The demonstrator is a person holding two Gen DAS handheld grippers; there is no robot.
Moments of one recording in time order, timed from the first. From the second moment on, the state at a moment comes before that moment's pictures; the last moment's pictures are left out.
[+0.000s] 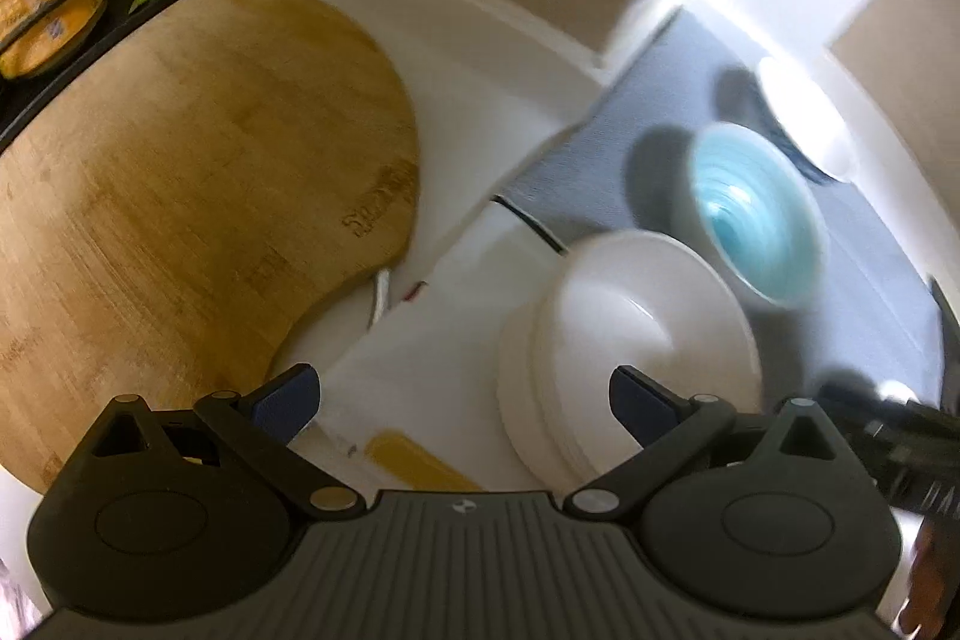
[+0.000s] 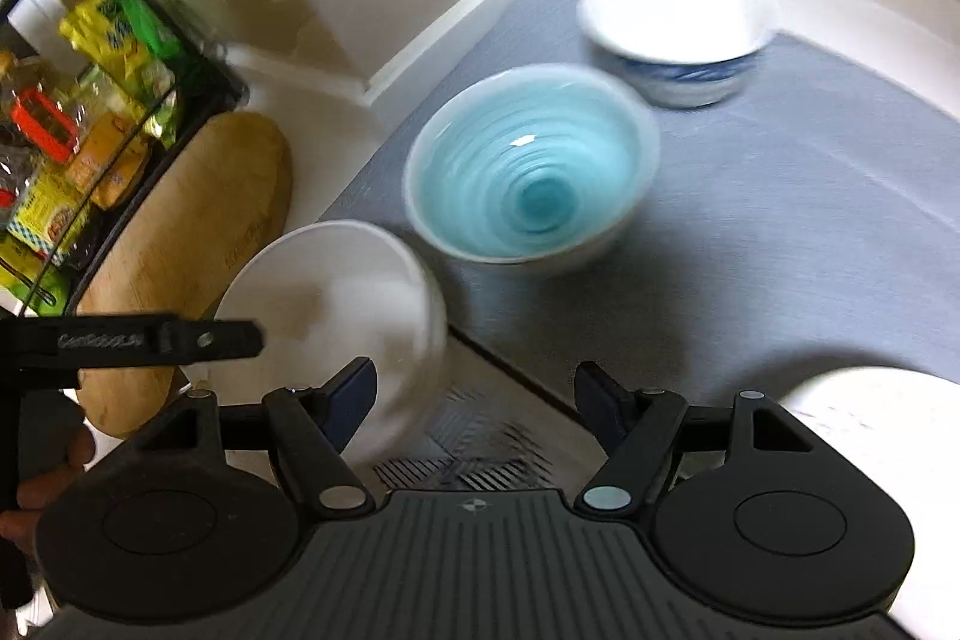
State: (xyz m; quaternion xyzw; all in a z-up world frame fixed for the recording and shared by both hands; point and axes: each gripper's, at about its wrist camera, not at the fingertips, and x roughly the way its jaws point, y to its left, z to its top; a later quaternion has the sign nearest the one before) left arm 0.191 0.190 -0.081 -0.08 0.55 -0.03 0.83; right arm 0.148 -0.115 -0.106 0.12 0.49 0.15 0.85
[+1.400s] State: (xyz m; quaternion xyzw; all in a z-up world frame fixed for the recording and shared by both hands) left arm 0.144 -0.036 -0.133 -0.05 0.60 -0.30 0.74; right arm -0.037 -0.303 -0.167 0.37 0.48 0.01 0.79
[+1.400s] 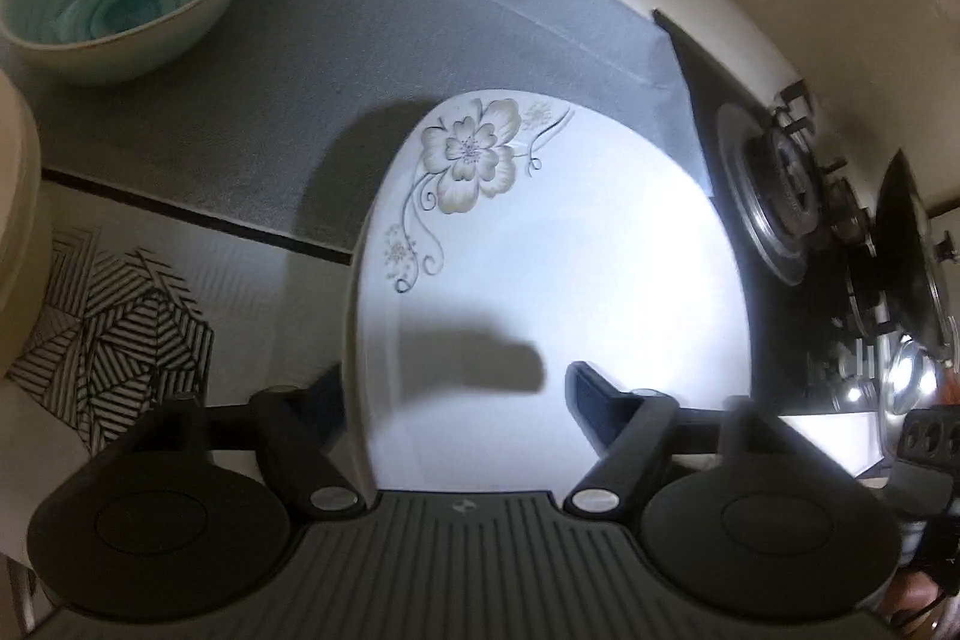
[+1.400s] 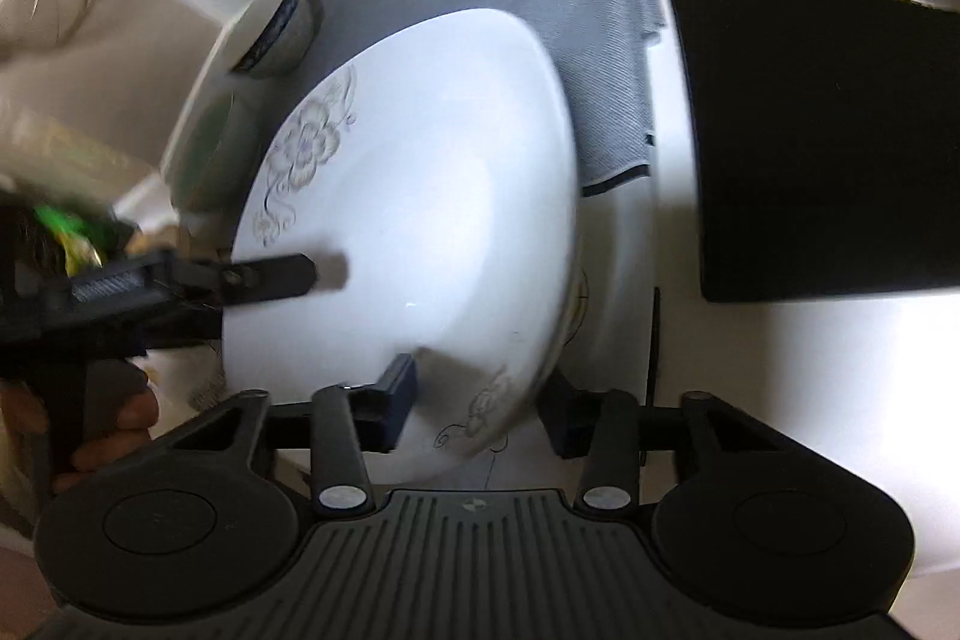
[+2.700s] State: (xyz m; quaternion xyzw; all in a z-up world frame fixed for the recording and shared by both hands) left arm 0.179 -0.047 -0.097 -0.04 0.52 -0.29 0.80; right arm 0.013 -0.322 -0.119 0.30 0.43 -0.04 0.85
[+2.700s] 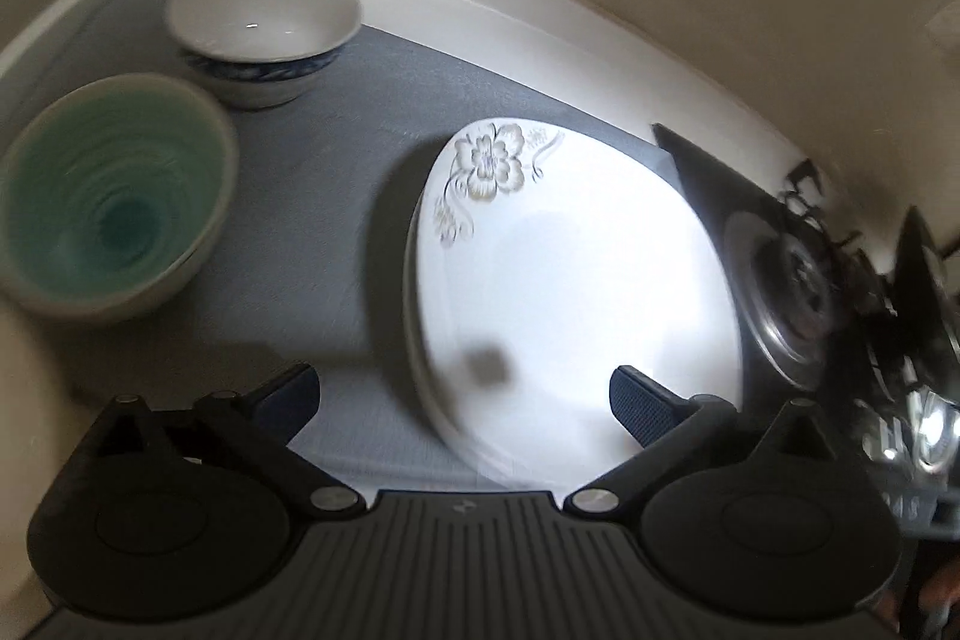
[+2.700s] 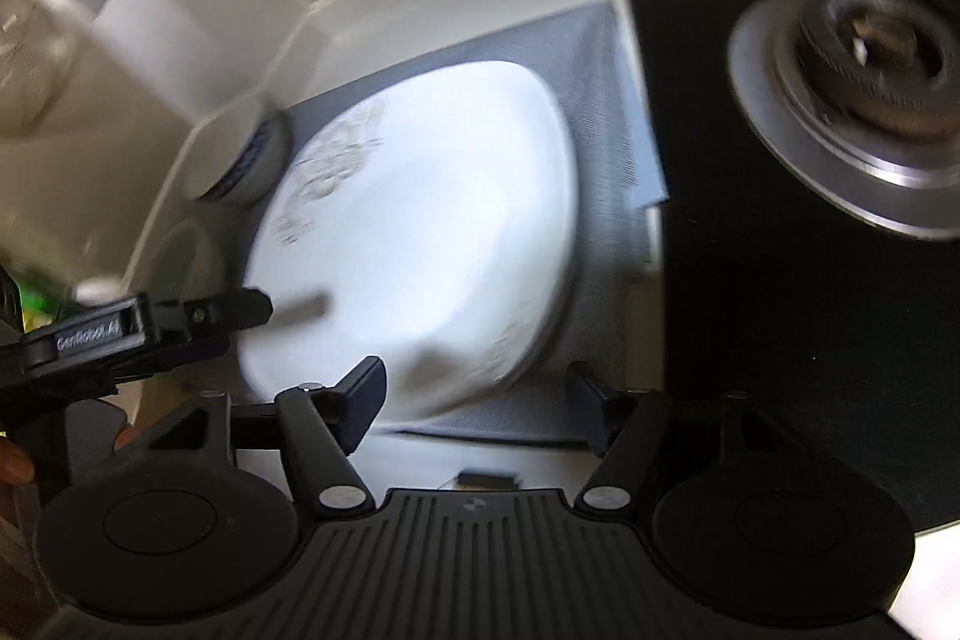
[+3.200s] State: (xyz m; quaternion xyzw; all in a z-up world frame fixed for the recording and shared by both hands) left arm 0.170 0.122 -0.055 -0.05 0.49 -0.01 0.87; right arm 0.119 -0.164 -0.096 0.18 0.47 0.19 0.84
